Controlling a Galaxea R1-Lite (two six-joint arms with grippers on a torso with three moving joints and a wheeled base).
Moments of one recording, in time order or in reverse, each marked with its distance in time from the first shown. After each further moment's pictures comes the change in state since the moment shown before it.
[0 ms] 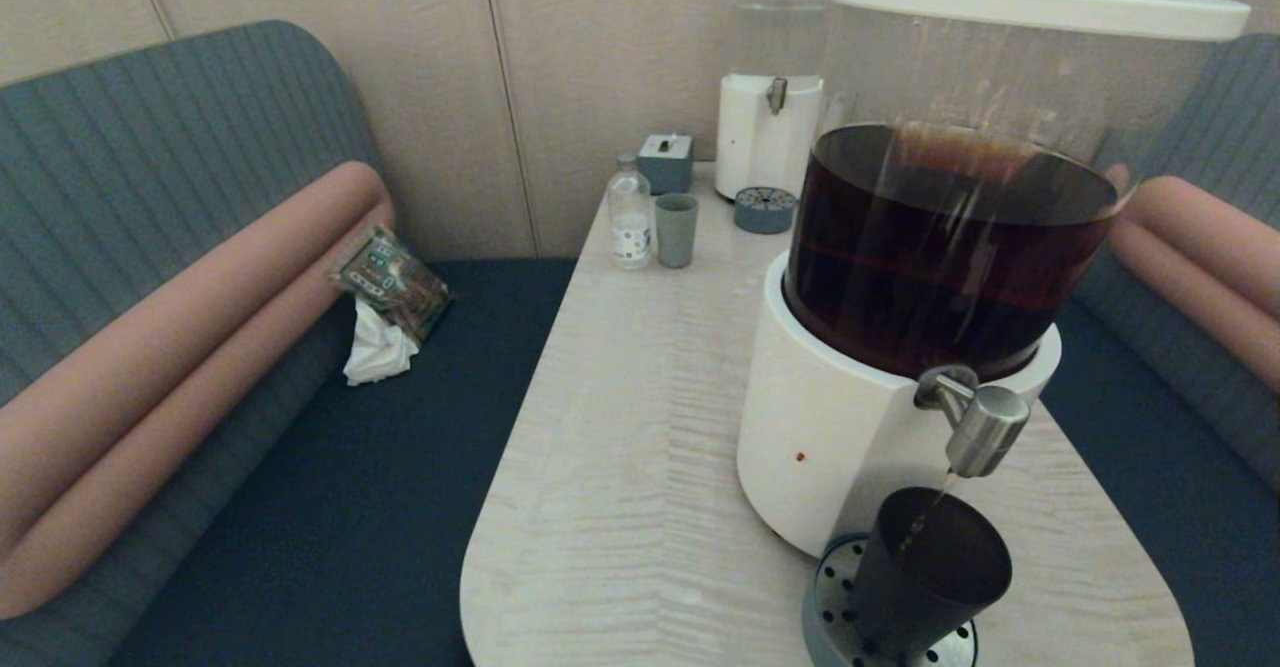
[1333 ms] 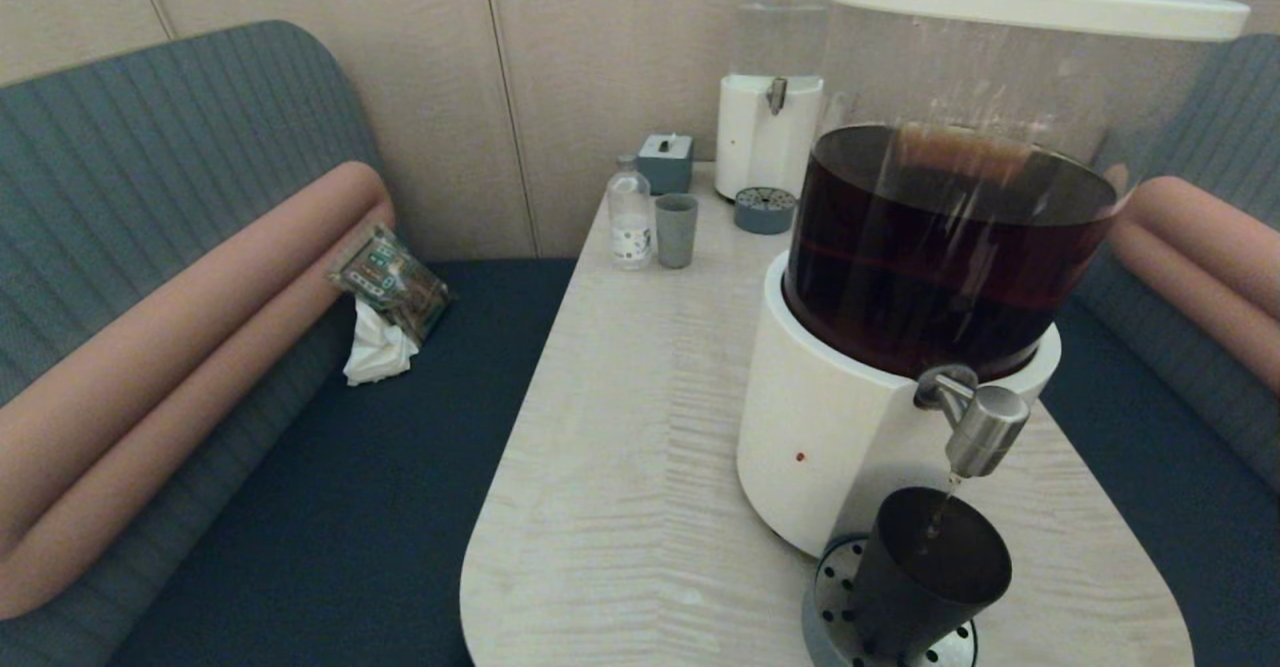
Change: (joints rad) left arm 0.000 0.000 0.000 -0.001 0.000 0.000; right arm 0.000 0.000 0.032 0.297 0.135 0.073
